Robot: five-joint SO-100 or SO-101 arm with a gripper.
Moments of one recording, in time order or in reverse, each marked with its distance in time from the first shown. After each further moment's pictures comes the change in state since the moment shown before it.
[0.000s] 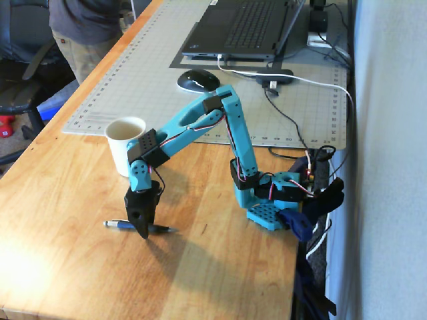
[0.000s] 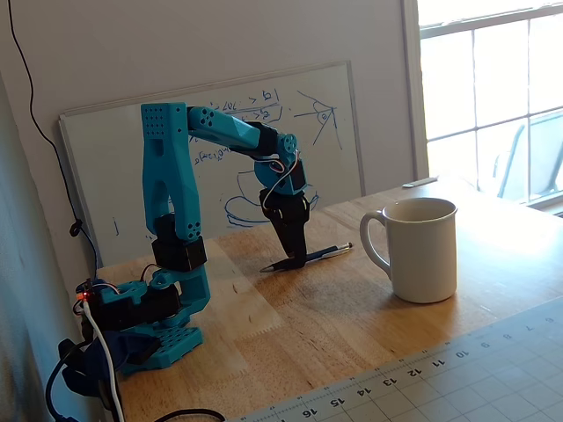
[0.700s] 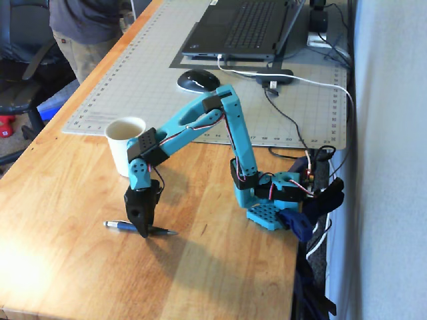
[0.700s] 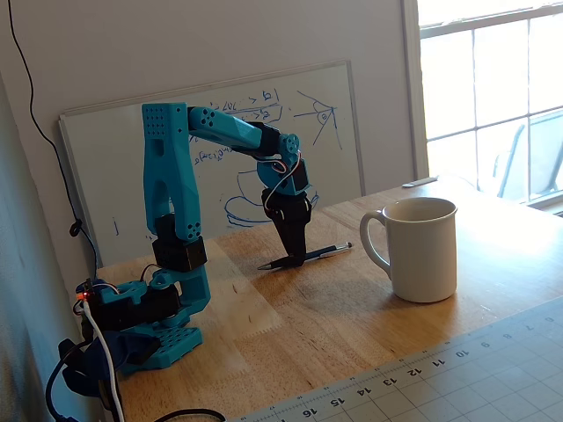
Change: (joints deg) arm 1.3 0.0 0.0 0.0 0.0
